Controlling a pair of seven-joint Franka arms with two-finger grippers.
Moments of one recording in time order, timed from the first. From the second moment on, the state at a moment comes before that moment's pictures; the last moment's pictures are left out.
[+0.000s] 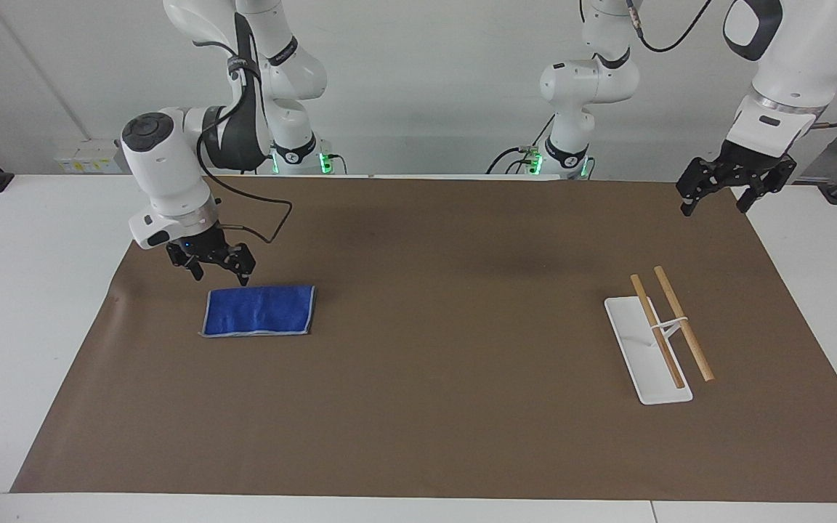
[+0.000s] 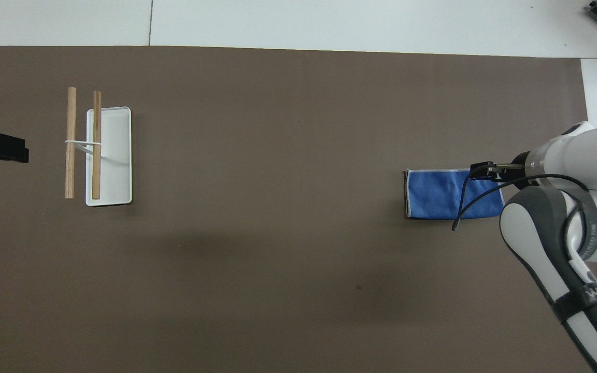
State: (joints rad) left arm 0.01 -0.03 -0.04 -1.61 0.05 1.66 -0.01; right arm -0.09 0.08 0.05 -2.08 -0.02 2.24 0.11
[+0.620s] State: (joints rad) left arm 0.01 -0.03 -0.04 -1.61 0.05 1.66 -0.01; right arm -0.04 0.16 0.05 -2.19 -0.02 2.45 0.11
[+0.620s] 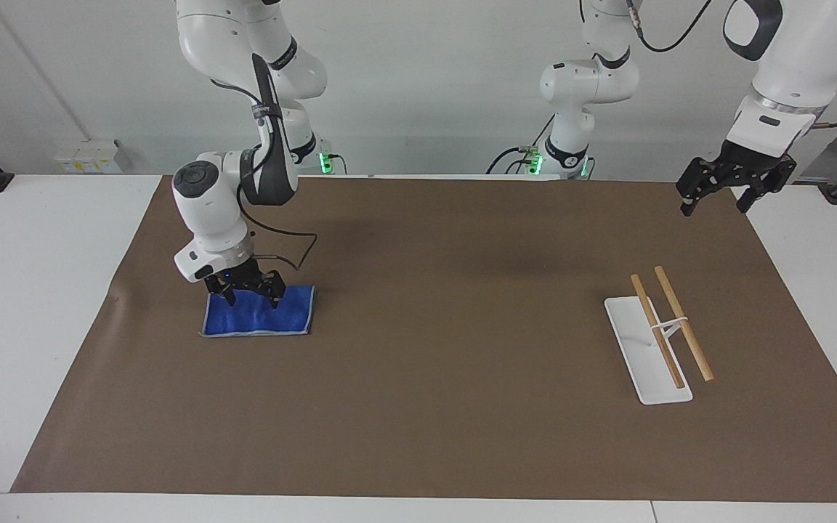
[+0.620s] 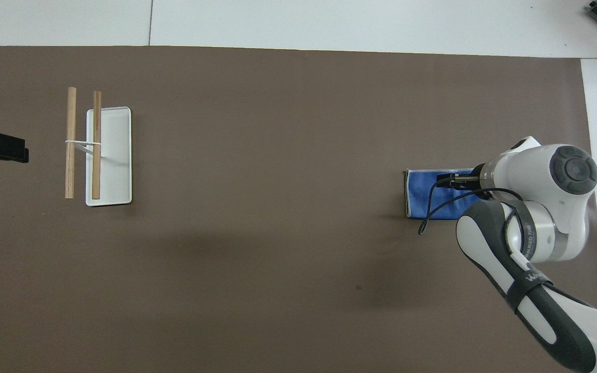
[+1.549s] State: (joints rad) left arm 0.01 -0.03 -0.04 -1.61 0.05 1.66 -0.01; right arm -0.04 0.22 0.05 -2.23 -0.02 2.50 0.05
